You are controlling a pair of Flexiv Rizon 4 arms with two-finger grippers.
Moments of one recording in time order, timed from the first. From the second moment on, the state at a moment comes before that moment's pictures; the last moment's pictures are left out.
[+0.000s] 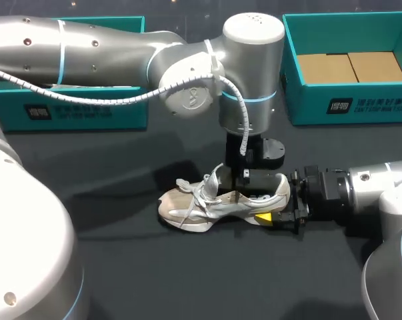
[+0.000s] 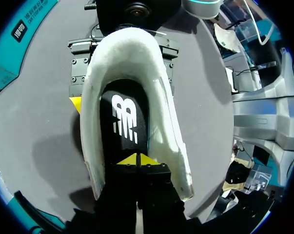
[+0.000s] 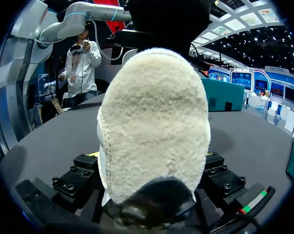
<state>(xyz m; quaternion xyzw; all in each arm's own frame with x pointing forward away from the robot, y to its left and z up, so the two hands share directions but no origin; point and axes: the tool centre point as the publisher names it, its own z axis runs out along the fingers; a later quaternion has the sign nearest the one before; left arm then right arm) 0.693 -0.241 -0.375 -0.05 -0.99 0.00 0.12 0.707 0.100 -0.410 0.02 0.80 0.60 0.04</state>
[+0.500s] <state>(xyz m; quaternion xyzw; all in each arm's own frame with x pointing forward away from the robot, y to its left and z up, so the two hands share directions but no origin) 0.683 -0.232 -0.380 -0.07 -0.99 0.00 0.13 0.706 0.100 -0.410 0.02 0.80 0.60 0.04</state>
